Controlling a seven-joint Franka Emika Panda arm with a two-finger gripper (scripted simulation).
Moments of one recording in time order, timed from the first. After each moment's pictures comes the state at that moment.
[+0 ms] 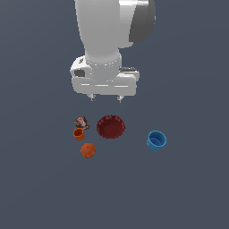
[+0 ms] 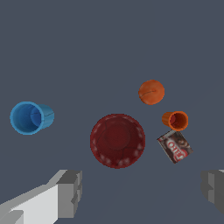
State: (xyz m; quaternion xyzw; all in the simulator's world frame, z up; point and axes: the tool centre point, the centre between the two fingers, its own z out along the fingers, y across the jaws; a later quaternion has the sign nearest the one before) arm -0.006 -0.030 0.307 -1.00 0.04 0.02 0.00
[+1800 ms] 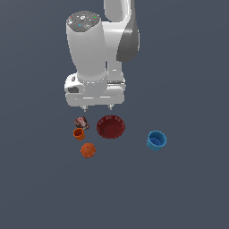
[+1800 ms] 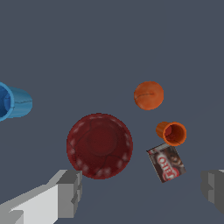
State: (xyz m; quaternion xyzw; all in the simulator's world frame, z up) arm -0.008 -0.066 0.254 -1.00 -0.04 0.01 0.00
